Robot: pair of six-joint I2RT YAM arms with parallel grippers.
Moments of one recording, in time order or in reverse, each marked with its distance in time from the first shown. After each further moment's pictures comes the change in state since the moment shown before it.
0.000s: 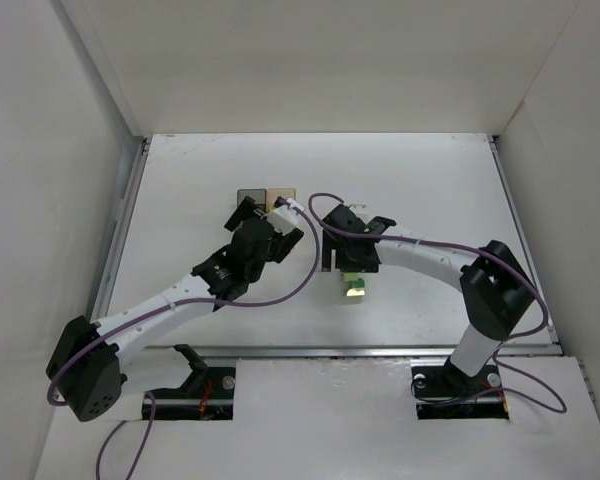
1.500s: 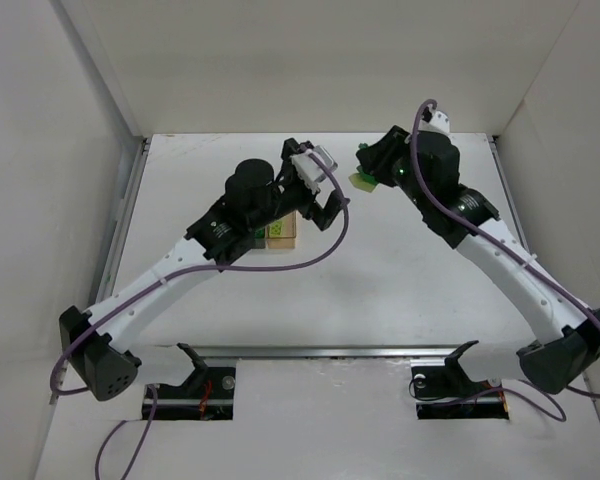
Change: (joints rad) left arm 0.000 0.111 0.496 -0.085 0.634 -0.080; right arm -0.213 -0.365 0.219 0.323 -0.018 -0.067
